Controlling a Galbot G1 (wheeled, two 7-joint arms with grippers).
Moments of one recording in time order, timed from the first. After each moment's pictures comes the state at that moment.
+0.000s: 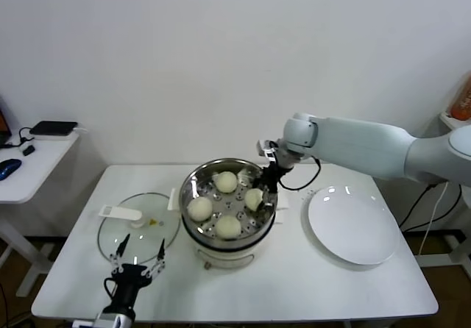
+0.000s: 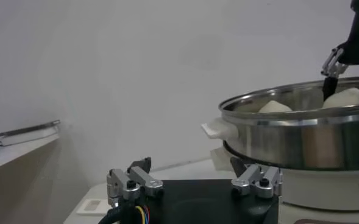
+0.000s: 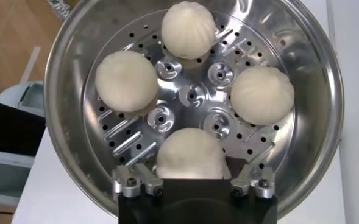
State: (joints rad) left arm 1.70 -1.51 -0.65 -2.05 0.09 -0.08 0.08; right arm 0.57 1.13 -1.51 1.15 0.78 -0.30 -0.97
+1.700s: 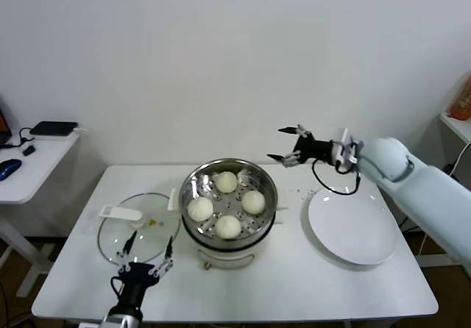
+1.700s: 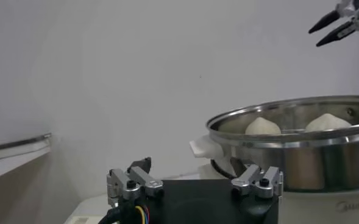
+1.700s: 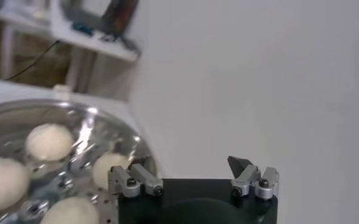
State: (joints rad) left arm 1.72 -1.51 -0.59 -2.09 0.11 -0.10 0.06; right arm -0.25 0.67 -0.32 1.56 0.58 -0.15 -0.51
